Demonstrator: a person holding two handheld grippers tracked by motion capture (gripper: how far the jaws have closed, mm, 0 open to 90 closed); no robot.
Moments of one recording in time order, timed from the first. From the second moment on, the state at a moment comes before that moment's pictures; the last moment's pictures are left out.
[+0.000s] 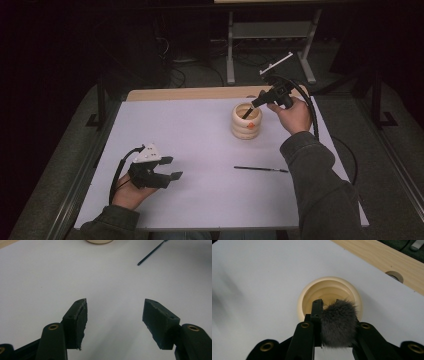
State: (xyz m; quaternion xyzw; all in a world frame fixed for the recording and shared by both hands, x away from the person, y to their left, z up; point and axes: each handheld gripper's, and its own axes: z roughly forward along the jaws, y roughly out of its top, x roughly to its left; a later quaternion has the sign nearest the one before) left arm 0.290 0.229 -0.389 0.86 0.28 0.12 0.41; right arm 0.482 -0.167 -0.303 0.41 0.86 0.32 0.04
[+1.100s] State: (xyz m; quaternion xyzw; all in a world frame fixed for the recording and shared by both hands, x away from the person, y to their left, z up) left arm 0.290 0.228 -0.390 0.87 0.27 0.12 0.40; right arm 0.471 -0.185 -0.333 0.43 0.84 0.33 0.03
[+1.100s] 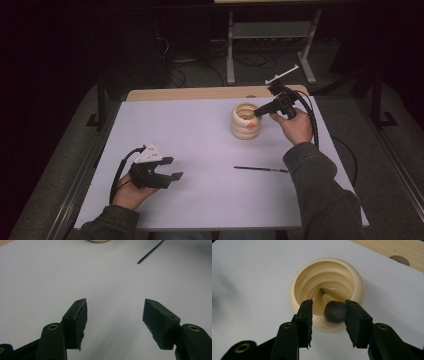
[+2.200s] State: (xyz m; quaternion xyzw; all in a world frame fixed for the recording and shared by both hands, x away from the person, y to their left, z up) left arm 0.292 0.225 -0.393 0.87 0.28 0.12 0.40; right arm 0.415 -0.227 -0.360 0.43 0.83 0.37 0.01
